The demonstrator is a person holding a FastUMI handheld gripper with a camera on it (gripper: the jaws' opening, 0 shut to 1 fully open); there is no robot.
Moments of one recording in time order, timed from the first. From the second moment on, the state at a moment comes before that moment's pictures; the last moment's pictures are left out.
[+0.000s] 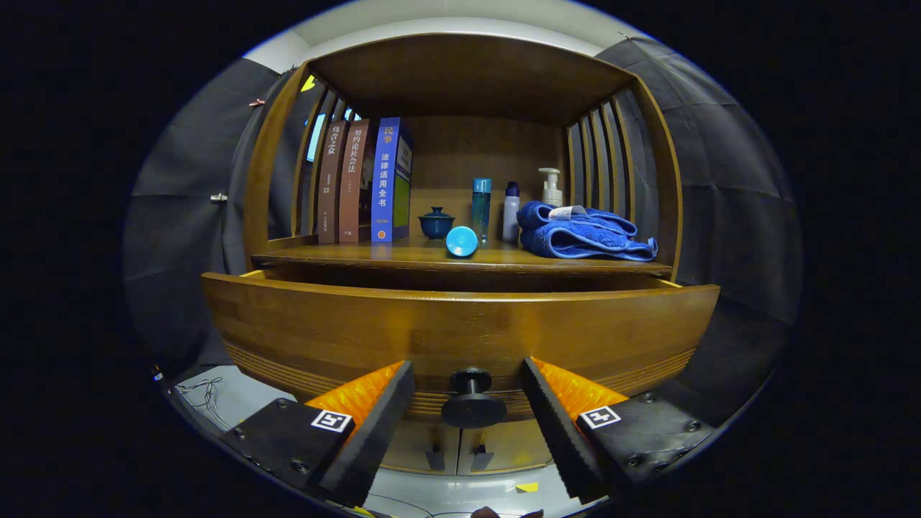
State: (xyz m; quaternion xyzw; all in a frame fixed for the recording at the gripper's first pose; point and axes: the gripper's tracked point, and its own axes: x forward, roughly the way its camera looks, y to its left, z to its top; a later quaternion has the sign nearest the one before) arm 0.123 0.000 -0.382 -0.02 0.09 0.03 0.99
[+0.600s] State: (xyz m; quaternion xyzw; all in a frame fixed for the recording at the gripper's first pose) arm 0.179 0.011 -0.389 -0.02 0.09 0.03 0.99
